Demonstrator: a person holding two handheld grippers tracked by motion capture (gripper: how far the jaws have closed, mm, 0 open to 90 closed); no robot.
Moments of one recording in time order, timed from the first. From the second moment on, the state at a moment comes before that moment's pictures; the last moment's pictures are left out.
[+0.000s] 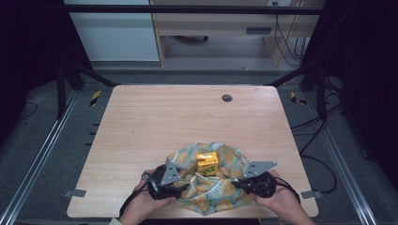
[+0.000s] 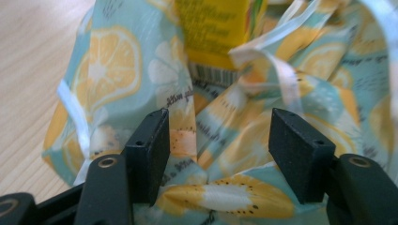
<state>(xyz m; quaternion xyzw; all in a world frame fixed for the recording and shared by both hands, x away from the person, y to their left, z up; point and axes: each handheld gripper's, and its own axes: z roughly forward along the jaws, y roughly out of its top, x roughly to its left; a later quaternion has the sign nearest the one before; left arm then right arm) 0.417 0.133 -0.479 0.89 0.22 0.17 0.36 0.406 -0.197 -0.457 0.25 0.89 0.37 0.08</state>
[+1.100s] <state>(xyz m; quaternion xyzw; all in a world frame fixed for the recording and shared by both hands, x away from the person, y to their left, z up) 0.436 0.149 -0.495 0.89 0.27 0.16 0.33 0.397 -0.225 -0.489 0.25 0.91 0.32 0.11</state>
